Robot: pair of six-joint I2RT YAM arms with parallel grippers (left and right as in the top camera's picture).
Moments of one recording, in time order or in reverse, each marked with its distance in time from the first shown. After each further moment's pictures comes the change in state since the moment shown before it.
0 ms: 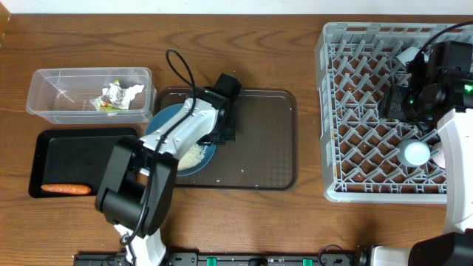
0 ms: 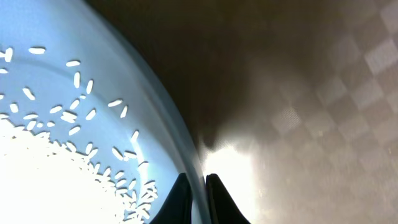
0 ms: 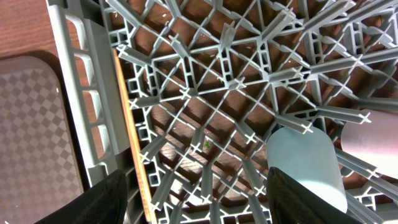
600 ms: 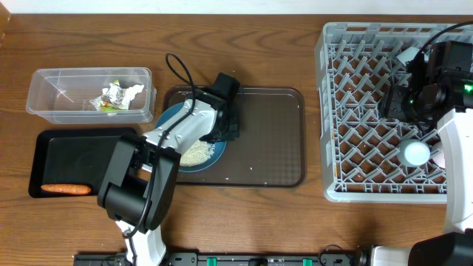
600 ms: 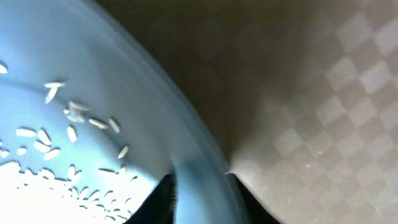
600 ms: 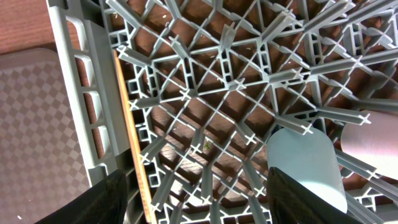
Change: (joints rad) left arm 0.009 0.037 -0.020 0.148 0.089 -0.005; right arm 0.000 0.000 0.000 0.003 0.000 0.000
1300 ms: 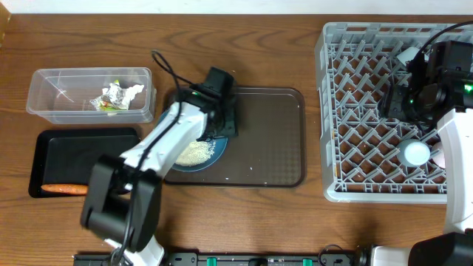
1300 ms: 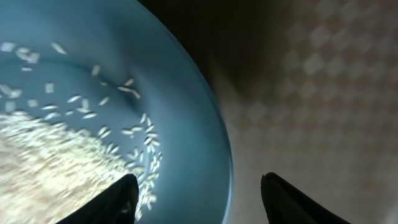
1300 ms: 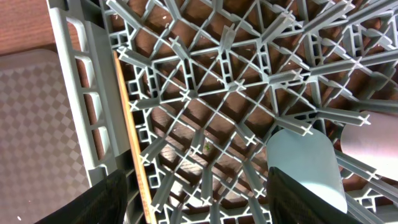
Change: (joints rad) left arm 0.014 -0.122 -0.015 -0.047 0.027 -0.002; right arm 0.000 0.000 0.000 0.002 0.000 0.000
